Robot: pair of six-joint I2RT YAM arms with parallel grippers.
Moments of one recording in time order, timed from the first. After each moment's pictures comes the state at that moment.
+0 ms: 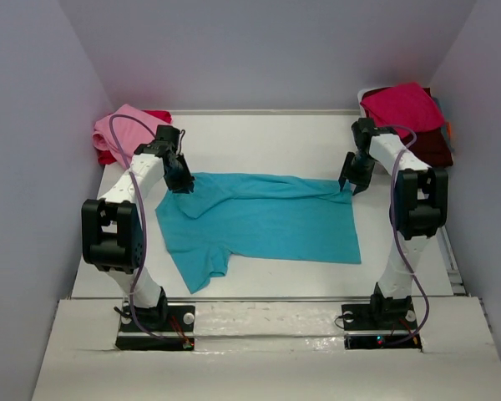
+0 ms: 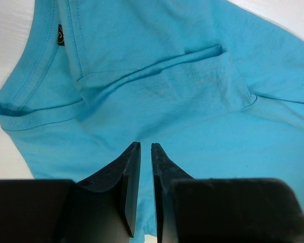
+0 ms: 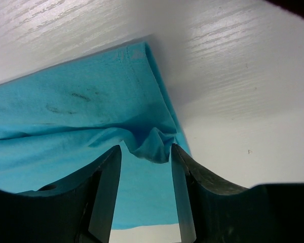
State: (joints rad) left arm -0.14 1.68 1.30 -0.75 0.06 -0.49; right arm 0.05 2.01 1.61 -0.99 0.04 0.45
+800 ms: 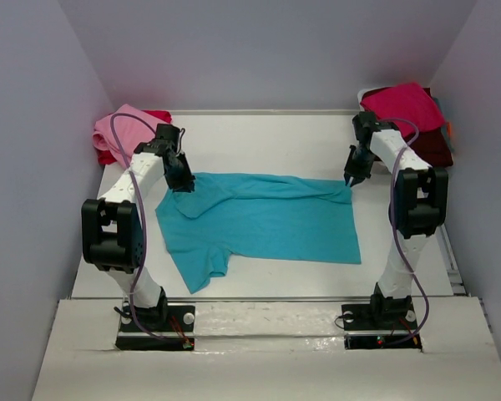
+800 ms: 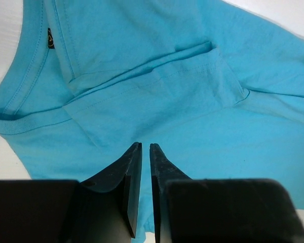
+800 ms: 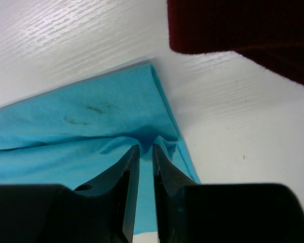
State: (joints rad) left arm -0.14 1.69 1.31 -0.76 0.09 -0.47; right arm 0.05 2.02 1.68 -1.00 0.08 0.46
